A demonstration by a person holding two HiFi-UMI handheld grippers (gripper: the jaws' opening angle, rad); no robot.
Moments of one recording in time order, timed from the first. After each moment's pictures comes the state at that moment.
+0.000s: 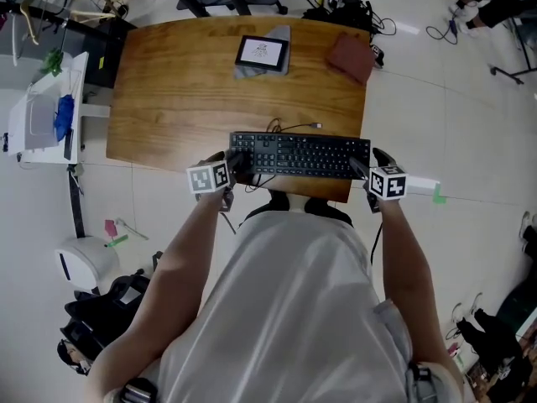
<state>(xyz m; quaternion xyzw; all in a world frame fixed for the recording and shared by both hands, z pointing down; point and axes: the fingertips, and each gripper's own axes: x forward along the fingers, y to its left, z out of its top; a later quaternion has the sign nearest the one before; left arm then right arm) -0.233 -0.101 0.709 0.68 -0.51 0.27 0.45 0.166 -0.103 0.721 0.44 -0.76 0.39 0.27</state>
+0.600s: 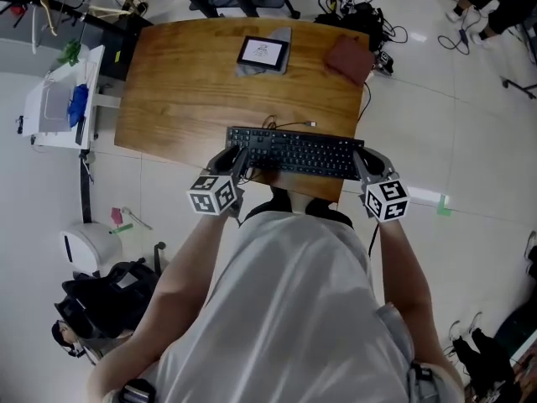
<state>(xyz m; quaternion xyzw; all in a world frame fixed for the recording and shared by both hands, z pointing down) -0.153 -0.098 0.590 0.77 -0.52 0.16 0.32 0.145 -0.109 0.613 0.40 -0.87 0.24 0.17</state>
